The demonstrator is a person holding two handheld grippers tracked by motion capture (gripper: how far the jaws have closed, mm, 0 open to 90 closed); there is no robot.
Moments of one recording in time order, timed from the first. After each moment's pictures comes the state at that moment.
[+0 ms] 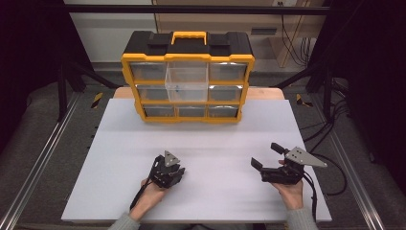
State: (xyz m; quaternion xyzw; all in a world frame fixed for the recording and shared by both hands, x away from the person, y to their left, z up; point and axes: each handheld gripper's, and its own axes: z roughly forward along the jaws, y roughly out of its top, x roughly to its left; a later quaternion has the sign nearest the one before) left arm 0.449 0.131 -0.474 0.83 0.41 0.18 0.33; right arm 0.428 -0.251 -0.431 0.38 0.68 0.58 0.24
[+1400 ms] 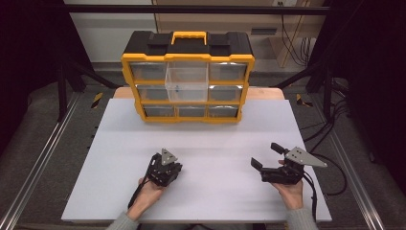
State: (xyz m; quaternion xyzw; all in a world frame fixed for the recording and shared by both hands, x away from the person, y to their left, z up) left arm 0.448 0.139 -0.461 0.82 0.41 0.18 0.35; right arm 0.428 -0.251 -0.431 0.38 0.68 0.58 0.24
